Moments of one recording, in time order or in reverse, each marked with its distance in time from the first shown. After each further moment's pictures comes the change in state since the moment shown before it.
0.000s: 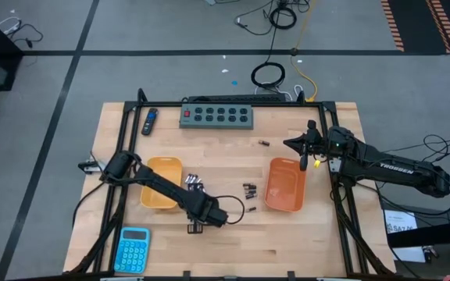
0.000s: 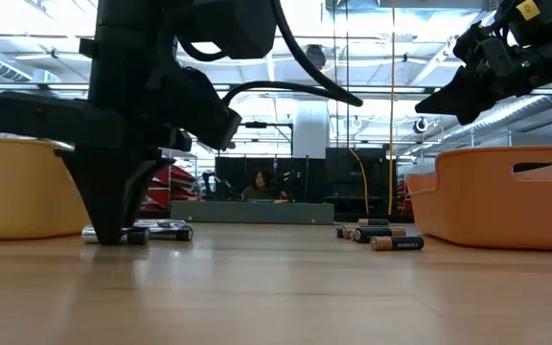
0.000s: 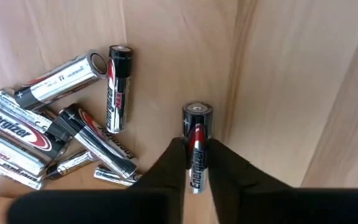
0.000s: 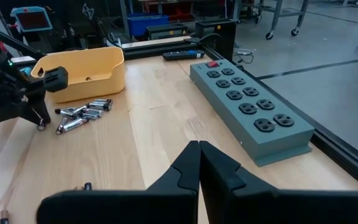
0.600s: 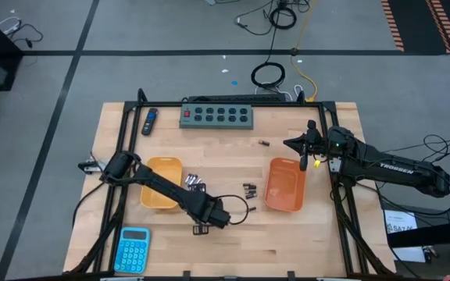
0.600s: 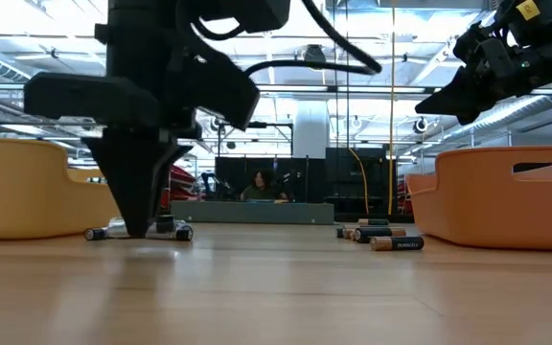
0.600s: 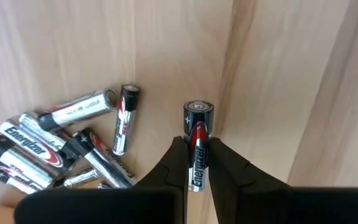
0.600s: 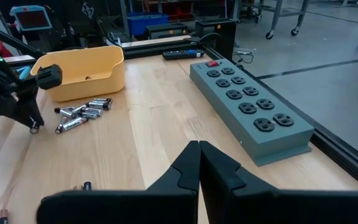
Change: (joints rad) left arm -0.005 -0.008 0.057 0.003 -0.037 -0.064; right arm 0.000 0.000 0.000 -0.002 0.000 -0.004
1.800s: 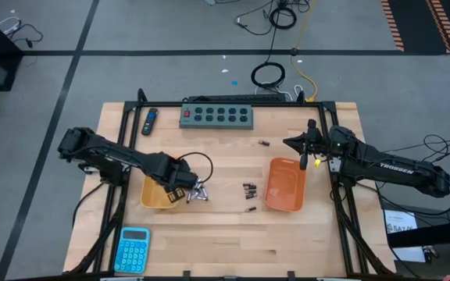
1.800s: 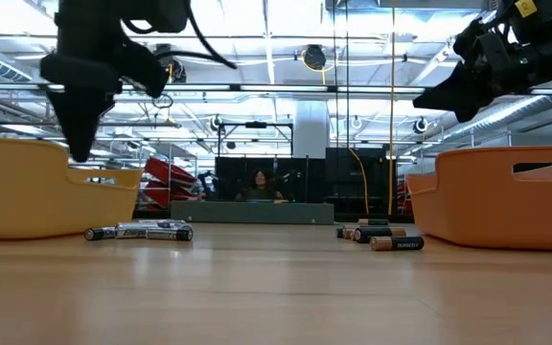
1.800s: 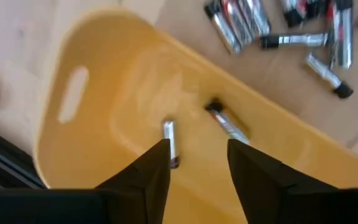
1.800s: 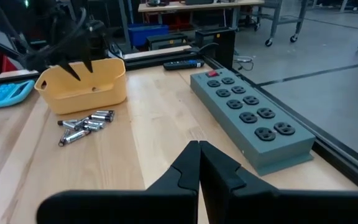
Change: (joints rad) left arm 0.182 -0.531 -0.419 -0.162 -0.052 -0.256; right arm 0.000 0.001 0.000 0.037 -0.001 0.026
